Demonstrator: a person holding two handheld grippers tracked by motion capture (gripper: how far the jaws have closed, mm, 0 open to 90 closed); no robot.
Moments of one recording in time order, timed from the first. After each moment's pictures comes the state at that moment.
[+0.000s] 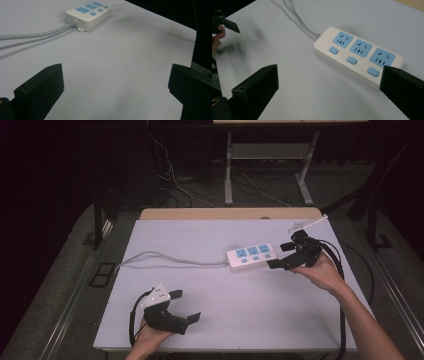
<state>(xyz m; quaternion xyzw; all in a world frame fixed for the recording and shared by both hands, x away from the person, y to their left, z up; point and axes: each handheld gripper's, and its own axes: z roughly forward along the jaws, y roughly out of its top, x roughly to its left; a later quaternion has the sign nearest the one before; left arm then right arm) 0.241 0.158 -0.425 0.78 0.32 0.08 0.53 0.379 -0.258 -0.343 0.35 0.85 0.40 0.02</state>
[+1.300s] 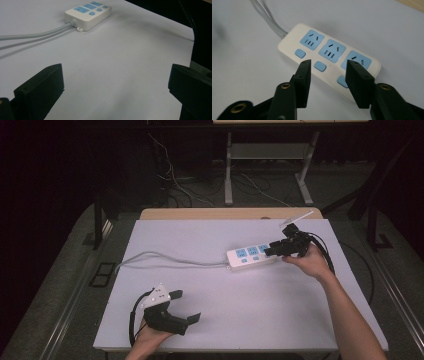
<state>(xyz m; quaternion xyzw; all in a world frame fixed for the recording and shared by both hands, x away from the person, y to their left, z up) 0.240 0.159 -0.425 0.78 0.32 0.08 0.53 0.433 -0.257 -0.378 0.36 0.86 0.36 0.04</state>
